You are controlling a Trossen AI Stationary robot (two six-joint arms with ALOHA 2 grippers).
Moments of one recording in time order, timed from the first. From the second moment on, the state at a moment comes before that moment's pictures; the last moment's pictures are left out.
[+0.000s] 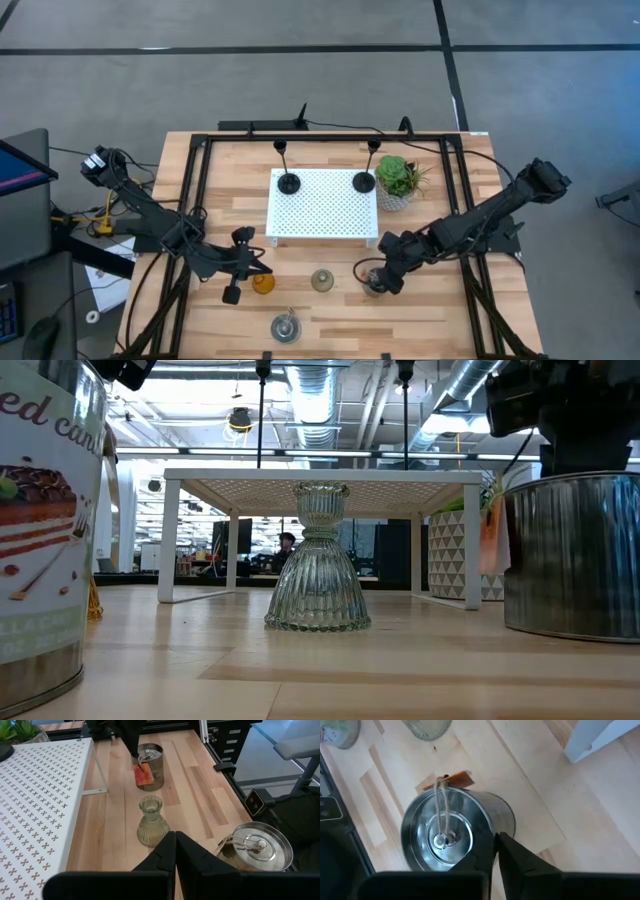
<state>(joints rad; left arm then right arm) -0.72 0.89 0.70 -0.18 -0.48 -0.19 0.47 1.38 0.84 -0.57 0.08 1.05</state>
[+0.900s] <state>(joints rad) -0.72 0.89 0.70 -0.18 -0.48 -0.19 0.47 1.38 1.08 -0.72 0.08 0.92</state>
